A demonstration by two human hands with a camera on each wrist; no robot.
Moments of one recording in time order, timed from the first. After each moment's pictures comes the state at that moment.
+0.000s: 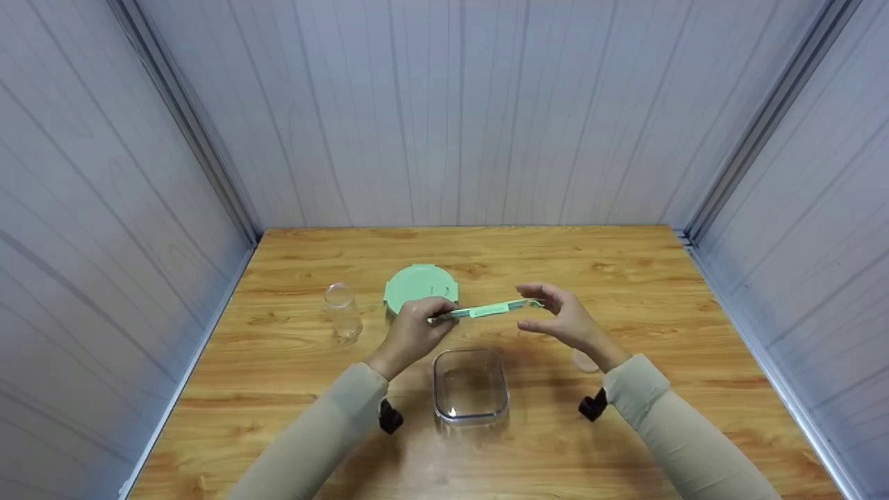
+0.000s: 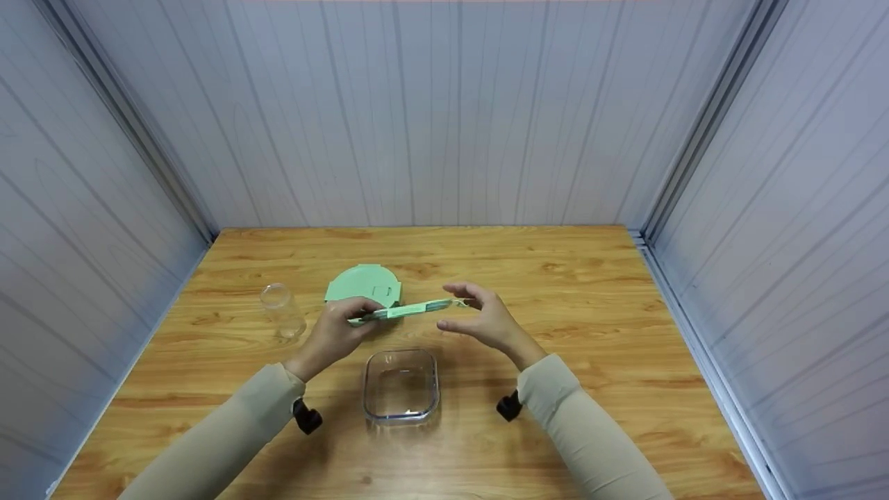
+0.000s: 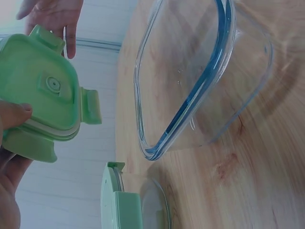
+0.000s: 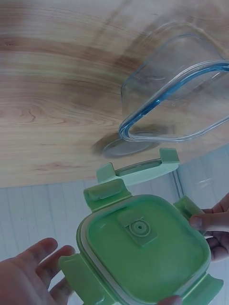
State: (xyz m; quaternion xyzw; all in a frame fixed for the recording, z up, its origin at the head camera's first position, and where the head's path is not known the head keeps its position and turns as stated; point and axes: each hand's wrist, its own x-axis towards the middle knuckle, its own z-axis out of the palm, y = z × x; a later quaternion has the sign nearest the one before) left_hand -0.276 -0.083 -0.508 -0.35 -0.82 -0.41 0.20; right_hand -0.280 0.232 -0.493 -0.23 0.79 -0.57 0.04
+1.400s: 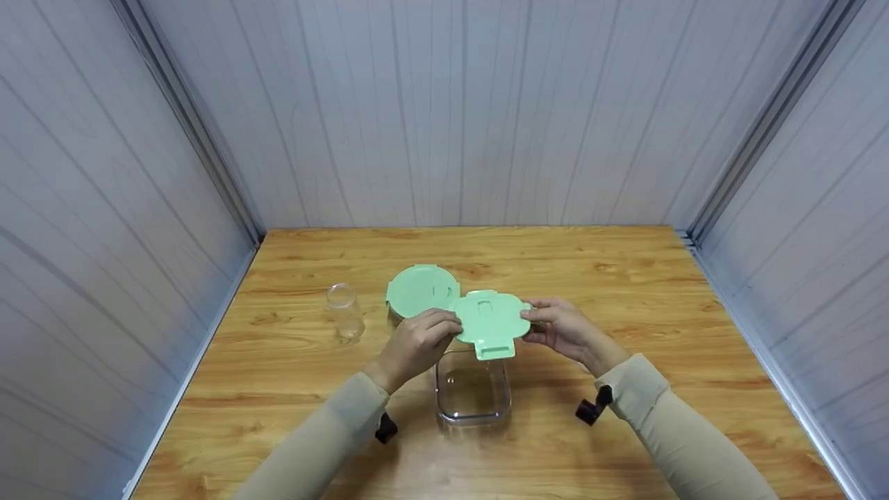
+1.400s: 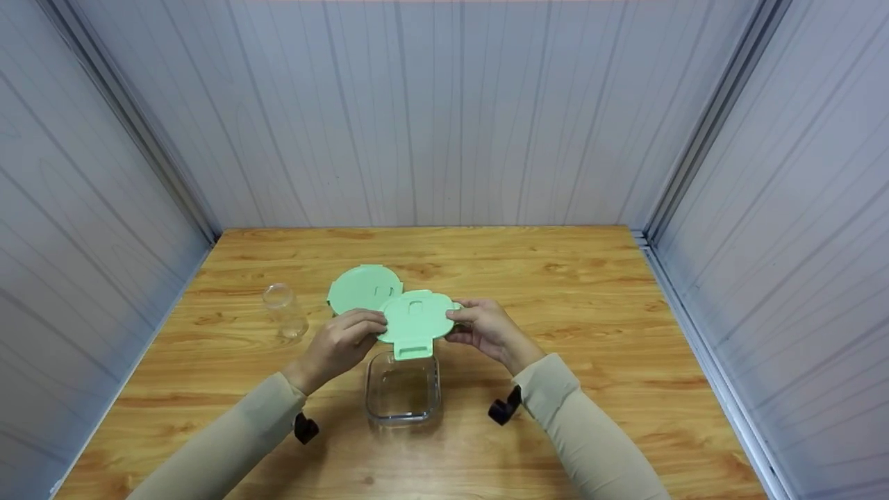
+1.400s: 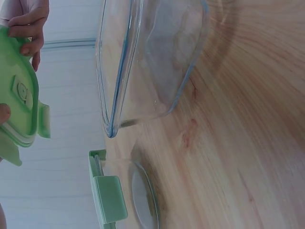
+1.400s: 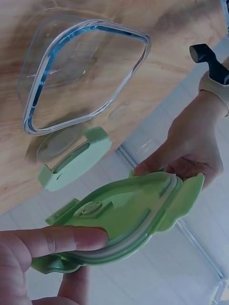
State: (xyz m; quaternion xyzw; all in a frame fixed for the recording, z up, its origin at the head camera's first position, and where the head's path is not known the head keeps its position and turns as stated) left_hand -0.273 -0.089 -0.526 -0.48 -0.75 -0.26 0.36; right_hand -0.280 0.219 -0.491 -0.04 0.58 -0.77 0.26
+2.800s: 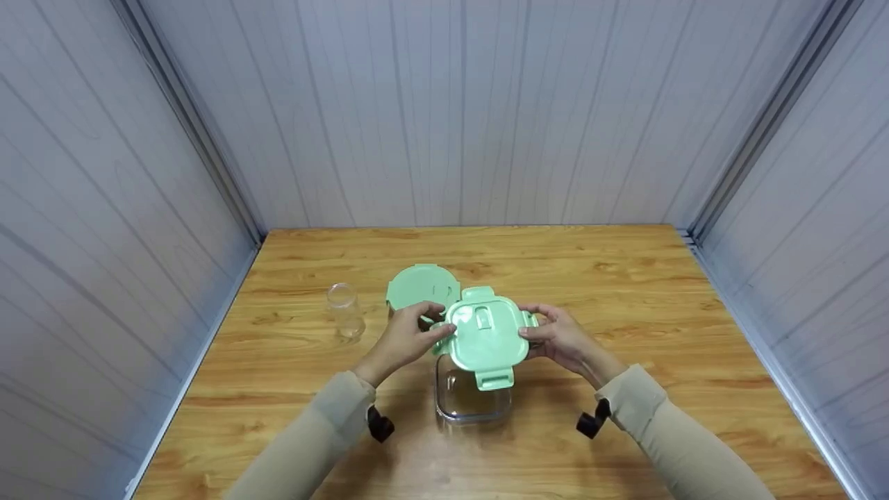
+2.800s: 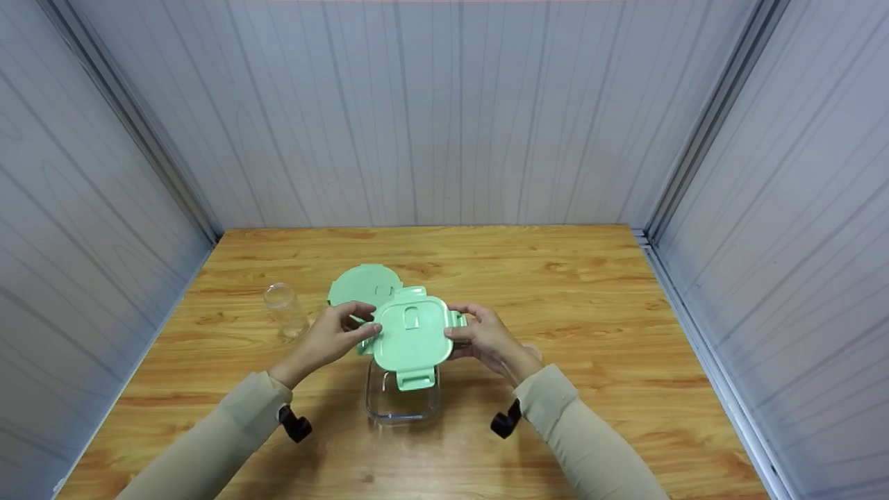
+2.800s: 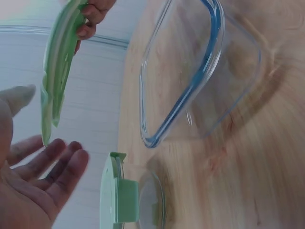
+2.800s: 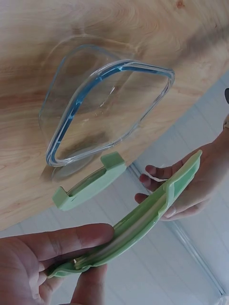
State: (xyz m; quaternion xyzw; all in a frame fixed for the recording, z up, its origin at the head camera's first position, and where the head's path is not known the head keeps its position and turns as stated) left_hand -0.265 -0.101 -0.503 -0.17 -0.85 -0.50 -0.03; right_hand -0.268 0.219 -0.511 -0.06 0.61 -0.75 0.24
